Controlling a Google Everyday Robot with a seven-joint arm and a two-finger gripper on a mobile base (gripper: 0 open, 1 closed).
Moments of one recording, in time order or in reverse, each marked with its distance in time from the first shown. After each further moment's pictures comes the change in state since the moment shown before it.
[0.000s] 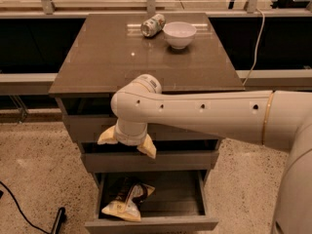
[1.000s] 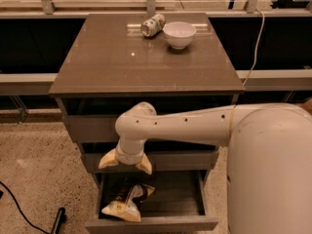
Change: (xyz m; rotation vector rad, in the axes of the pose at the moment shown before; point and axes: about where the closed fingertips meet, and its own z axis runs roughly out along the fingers) arm -0.021 0.012 0.115 0.002 -0.168 -0.131
